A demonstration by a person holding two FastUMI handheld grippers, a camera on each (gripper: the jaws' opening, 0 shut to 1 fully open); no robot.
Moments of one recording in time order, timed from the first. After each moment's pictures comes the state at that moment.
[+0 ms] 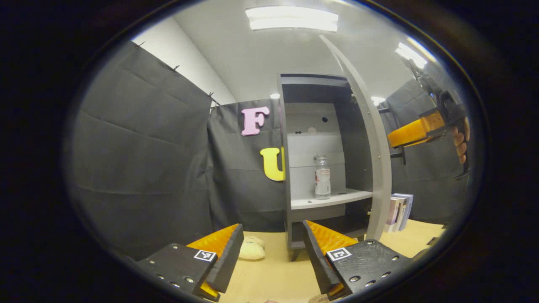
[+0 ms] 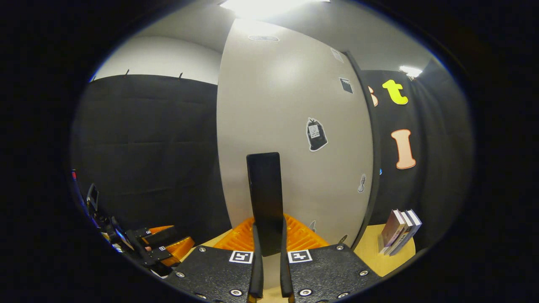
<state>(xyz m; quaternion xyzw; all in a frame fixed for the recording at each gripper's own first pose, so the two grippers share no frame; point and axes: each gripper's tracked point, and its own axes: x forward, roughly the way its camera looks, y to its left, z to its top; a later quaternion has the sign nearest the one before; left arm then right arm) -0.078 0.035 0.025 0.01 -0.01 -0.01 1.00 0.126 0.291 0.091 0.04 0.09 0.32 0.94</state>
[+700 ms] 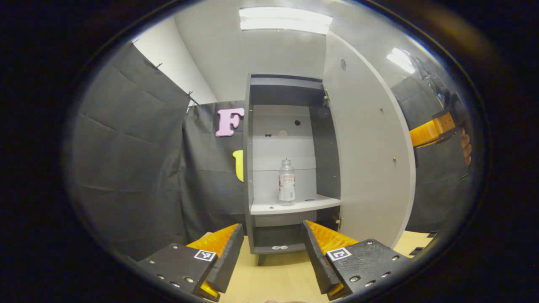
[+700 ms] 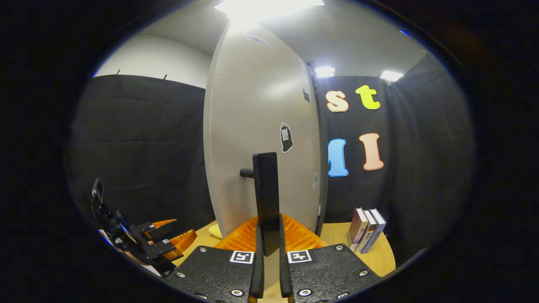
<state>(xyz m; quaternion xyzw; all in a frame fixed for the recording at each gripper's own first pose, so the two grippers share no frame) -0.064 -0.067 0.030 -0.01 -0.02 -0.08 1.00 0.119 0.204 0.094 0.03 0.09 0.24 0.97</state>
